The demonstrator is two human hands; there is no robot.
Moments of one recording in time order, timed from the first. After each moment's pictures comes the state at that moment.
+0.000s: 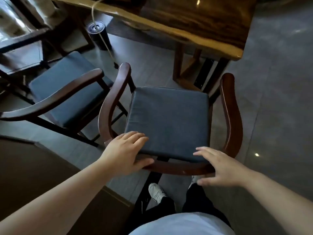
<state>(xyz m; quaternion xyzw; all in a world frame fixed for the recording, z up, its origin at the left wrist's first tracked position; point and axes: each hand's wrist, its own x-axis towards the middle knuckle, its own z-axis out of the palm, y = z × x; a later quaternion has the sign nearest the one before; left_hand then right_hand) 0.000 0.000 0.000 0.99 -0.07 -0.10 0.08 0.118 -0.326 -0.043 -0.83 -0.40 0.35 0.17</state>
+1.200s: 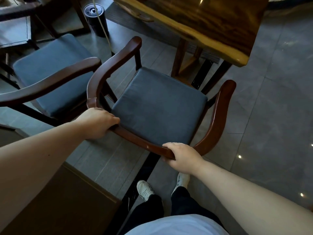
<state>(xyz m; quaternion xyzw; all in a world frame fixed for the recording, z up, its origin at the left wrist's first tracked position) 0.058 0.116 -0.023 0.96 -0.08 -0.25 -0.03 0.118 -0.204 -0.077 -0.85 -0.37 0.33 0.16</state>
